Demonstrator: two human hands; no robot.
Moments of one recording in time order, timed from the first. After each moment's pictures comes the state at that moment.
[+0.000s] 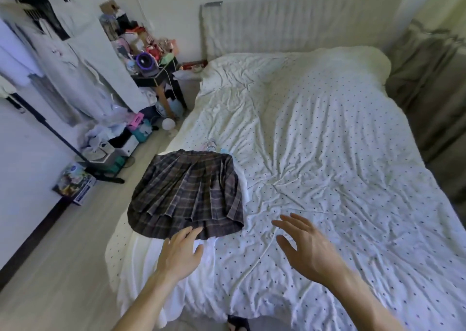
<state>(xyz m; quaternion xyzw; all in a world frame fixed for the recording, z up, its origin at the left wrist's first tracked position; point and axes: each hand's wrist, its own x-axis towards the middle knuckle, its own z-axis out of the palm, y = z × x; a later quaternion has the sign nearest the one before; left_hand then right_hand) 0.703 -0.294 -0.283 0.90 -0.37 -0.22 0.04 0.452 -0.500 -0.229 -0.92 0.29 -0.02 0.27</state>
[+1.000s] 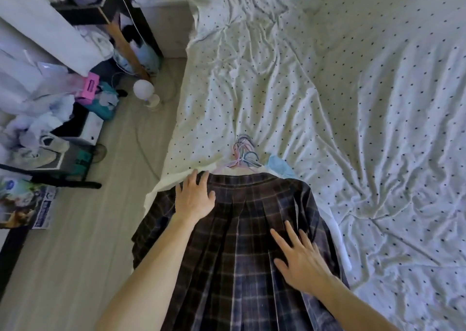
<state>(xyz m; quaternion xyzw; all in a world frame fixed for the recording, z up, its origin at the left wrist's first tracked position) 1.244 -0.551 -0.488 0.87 -0.42 -0.24 -0.07 0.934 -0.595 -0.493 -0.84 0.36 0.29 0.27</state>
